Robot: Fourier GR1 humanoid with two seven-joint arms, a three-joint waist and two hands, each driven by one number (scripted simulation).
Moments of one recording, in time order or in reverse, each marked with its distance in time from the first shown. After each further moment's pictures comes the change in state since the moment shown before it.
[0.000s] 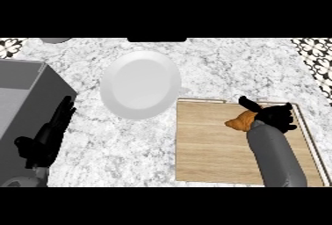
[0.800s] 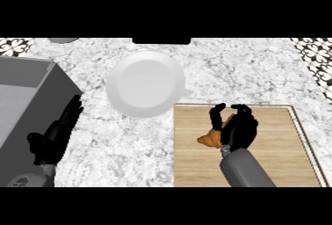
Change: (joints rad) left arm -0.028 -0.019 -0.031 0.014 -0.022 -0.004 0.027; right arm 0.166 0.022 0.552 -0.204 0.215 0.085 0.009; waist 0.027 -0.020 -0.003
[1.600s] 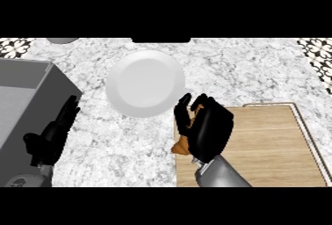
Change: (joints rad) left arm 0.007 0.004 0.019 0.006 0.000 0.002 -0.006; right arm -0.082 0.043 0.266 -0.386 0.345 0.264 0.094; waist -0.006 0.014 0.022
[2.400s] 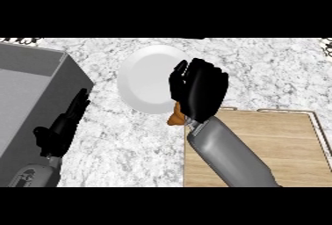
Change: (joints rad) left arm -0.066 -0.025 -0.025 0.008 -0.021 -0.031 -0.001; right arm -0.317 0.000 -0.121 0.114 -0.180 0.191 -0.040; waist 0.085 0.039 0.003
